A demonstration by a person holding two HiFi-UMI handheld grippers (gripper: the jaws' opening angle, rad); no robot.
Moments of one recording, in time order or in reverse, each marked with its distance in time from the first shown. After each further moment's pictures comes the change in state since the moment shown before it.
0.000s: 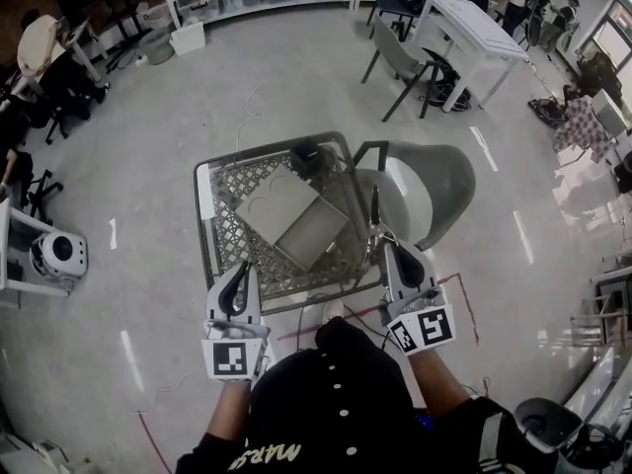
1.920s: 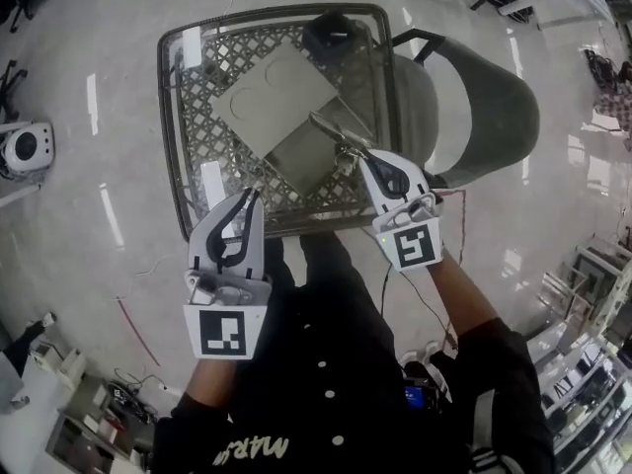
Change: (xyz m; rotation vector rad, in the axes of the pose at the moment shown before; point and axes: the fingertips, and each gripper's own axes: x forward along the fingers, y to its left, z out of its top) left arm 0.097 0.023 -0.102 -0.045 0.238 -0.021; right arm 0.135 0.009 -0.230 -0.444 0.399 0.461
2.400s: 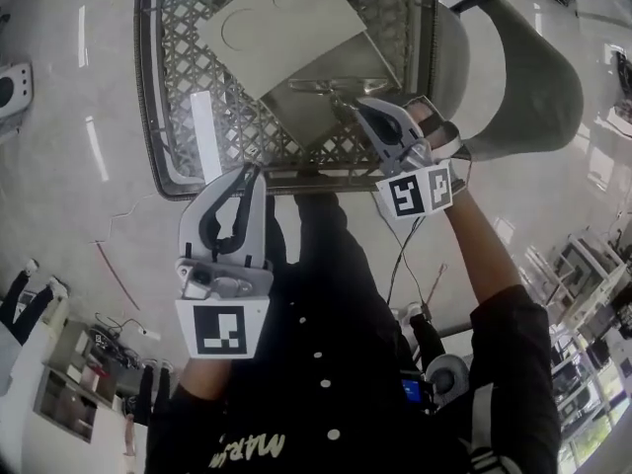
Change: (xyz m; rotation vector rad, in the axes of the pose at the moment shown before) left arm 0.009 -0.013 -0.092 -0.046 0.112 0.039; right arm 0.067 0.063 -0.115 -0.487 0.075 0.289
